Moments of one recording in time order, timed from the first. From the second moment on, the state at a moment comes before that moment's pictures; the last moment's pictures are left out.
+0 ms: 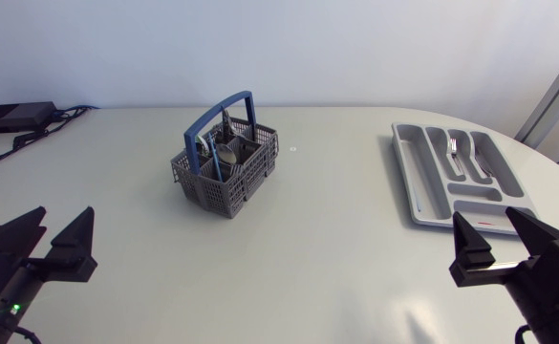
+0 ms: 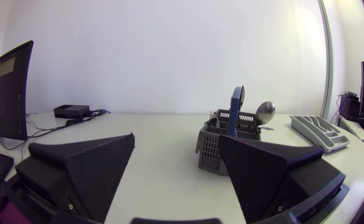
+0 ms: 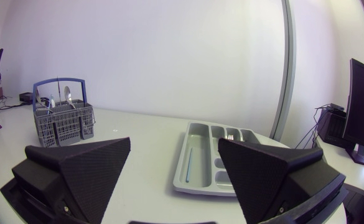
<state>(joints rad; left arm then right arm) -0.07 0.08 0.11 -0.11 -0.06 0.00 0.01 0.06 0.03 -0.03 0.00 -0.08</state>
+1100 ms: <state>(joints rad) -0.19 1.37 0.88 -0.28 0.17 0.23 0.23 0.91 0.53 -0.20 -0.02 -0.14</state>
